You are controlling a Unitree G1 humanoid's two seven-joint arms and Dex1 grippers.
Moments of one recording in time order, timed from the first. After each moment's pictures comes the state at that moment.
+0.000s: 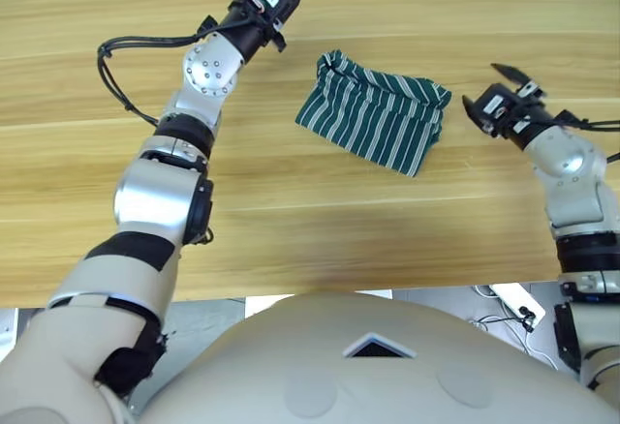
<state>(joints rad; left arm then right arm) -0.82 0.24 -0.20 1.24 0.24 -0.81 -0.30 -0.12 -0.65 0.05 0.20 -0.33 -0.07 0.39</state>
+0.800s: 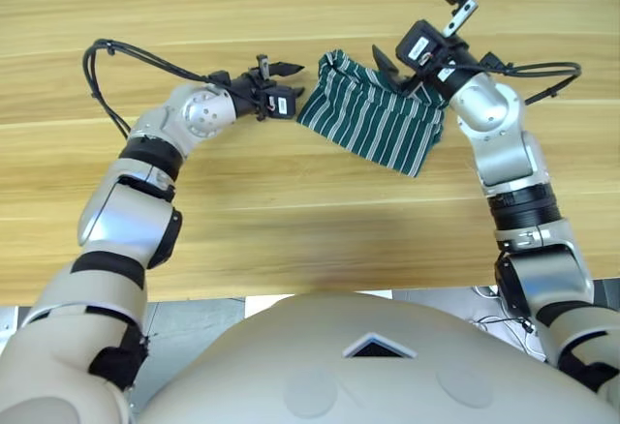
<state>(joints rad) -0.69 0.43 -0.46 1.02 0.56 -0.86 -0.30 -0.36 -0.40 0.25 0.20 -0.37 -0.07 0.33</state>
